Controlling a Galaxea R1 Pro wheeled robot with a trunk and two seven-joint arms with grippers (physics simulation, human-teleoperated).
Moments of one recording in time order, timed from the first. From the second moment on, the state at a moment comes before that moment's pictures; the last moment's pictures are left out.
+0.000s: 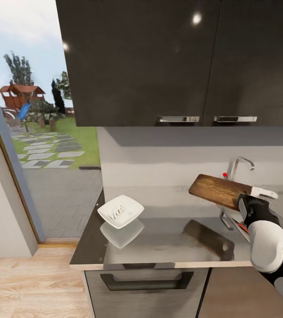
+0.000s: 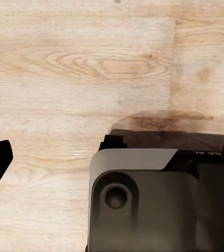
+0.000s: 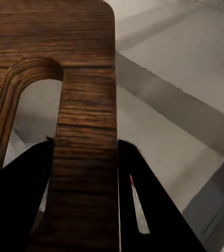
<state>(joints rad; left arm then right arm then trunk) -0.31 -0.02 -0.03 0.08 0.06 -0.06 0.08 -1.05 -0.16 -0.73 -0.51 0.47 0.31 -0.25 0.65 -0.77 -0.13</state>
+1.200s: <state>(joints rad) -0.31 -0.03 -0.03 0.08 0.06 -0.06 0.08 -1.05 -0.18 -1.05 -0.43 0.35 0.12 -0.58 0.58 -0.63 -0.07</state>
